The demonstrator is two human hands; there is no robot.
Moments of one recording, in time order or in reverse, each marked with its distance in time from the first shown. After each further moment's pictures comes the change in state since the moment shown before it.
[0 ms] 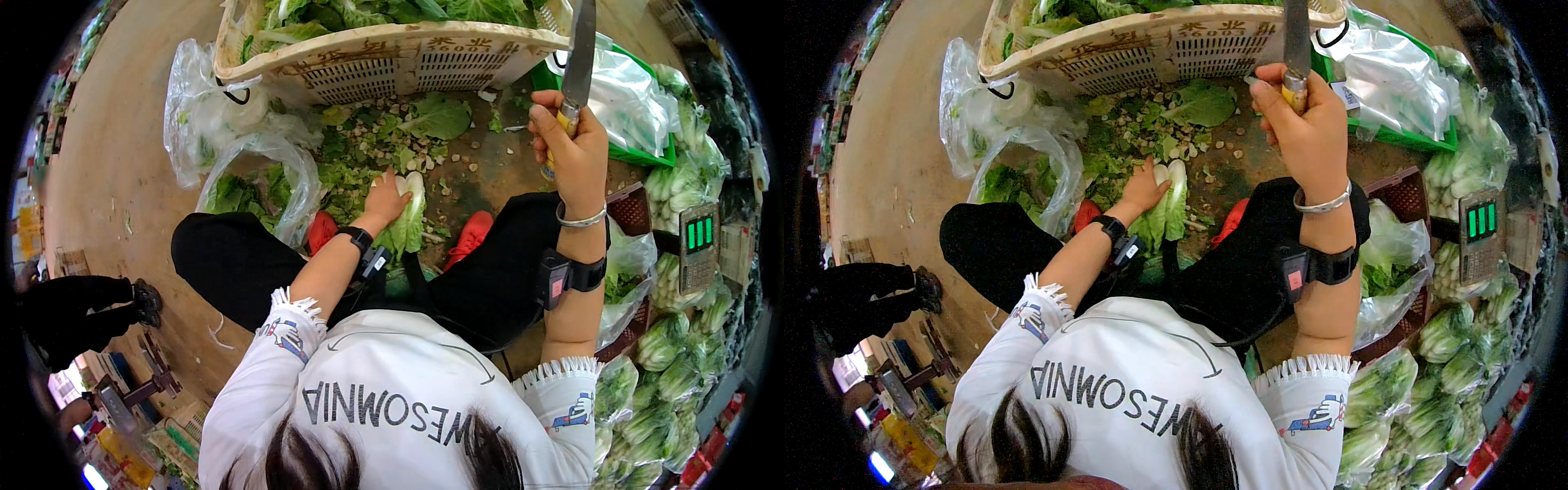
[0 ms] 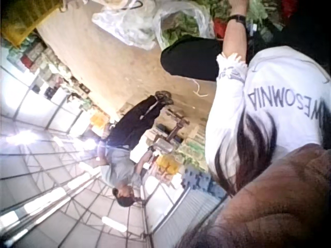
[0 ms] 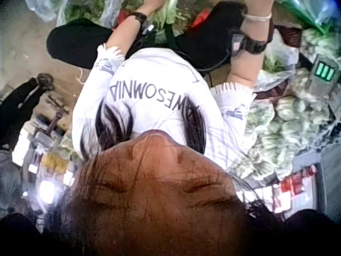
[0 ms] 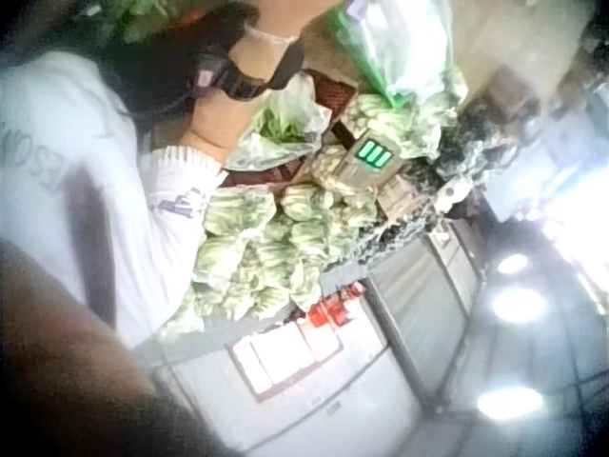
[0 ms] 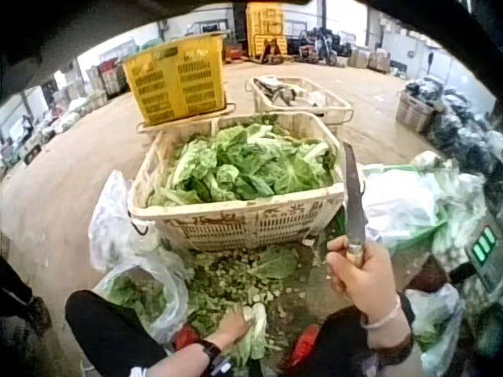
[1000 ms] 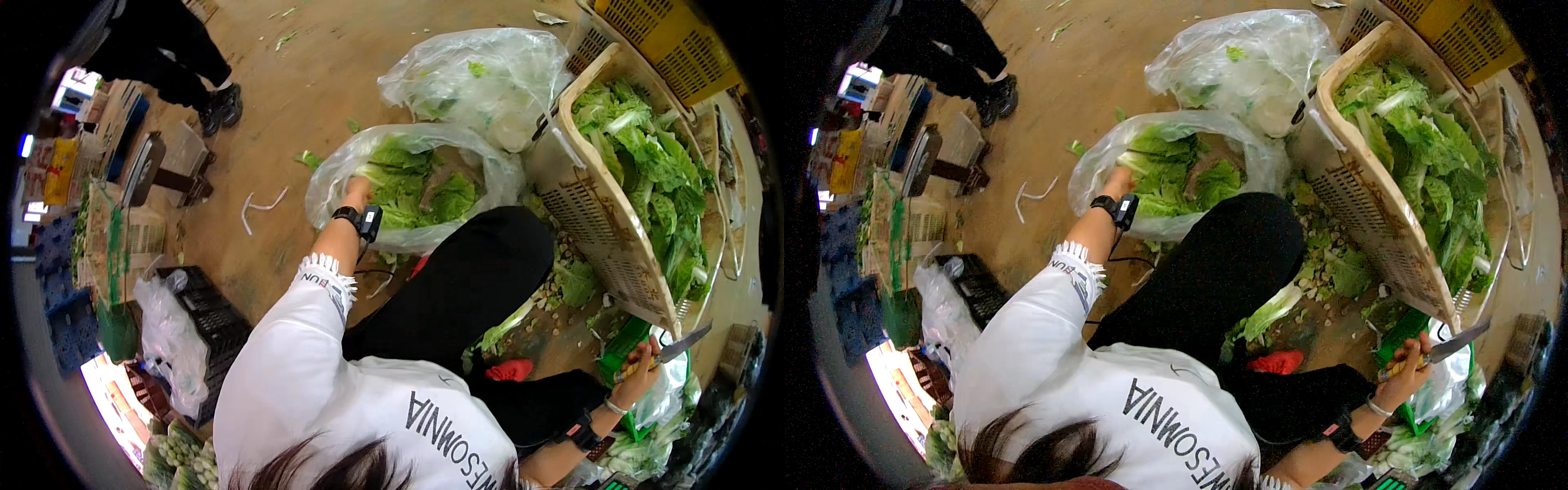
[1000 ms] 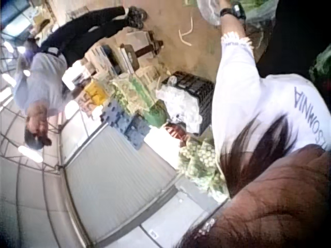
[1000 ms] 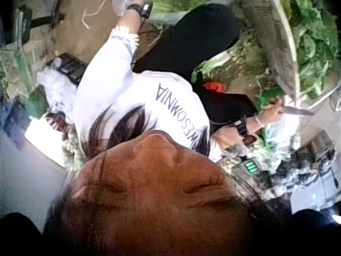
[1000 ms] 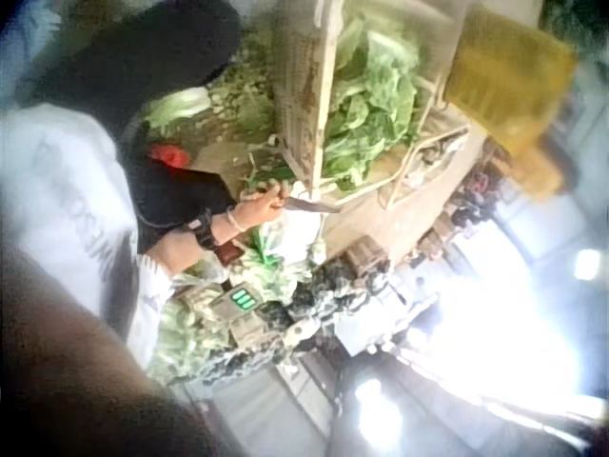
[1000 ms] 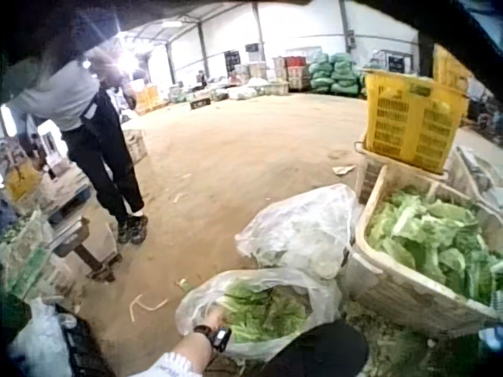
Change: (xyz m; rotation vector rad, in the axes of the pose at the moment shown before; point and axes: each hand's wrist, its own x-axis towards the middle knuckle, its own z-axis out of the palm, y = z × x) left_hand -0.127 -0.435 -0.029 -1.506 0.745 -1.202; right_hand 0.033 0.042 0.046 -0.091 -0.109 0.007
